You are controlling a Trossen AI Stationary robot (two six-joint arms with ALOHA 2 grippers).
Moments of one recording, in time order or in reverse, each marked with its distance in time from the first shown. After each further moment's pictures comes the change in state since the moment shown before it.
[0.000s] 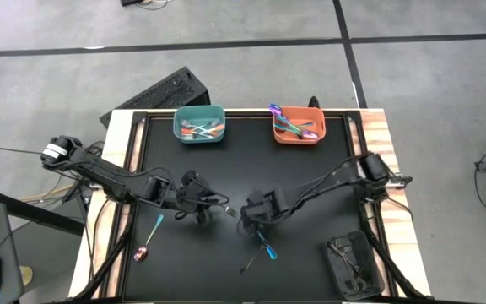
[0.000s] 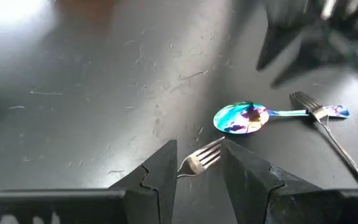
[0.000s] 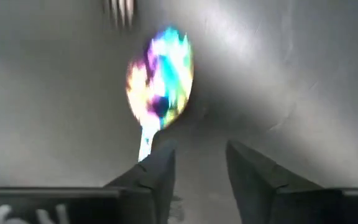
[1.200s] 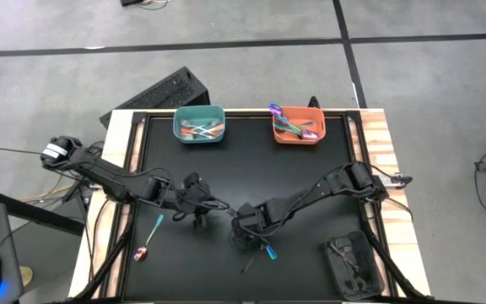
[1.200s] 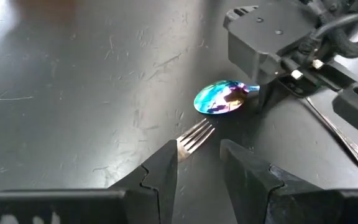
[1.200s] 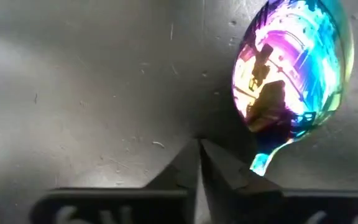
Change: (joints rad) left arm -0.003 -0.001 0.000 -0.003 0.106 0.109; right arm 0.028 0.162 0.025 0.255 -0.099 0.050
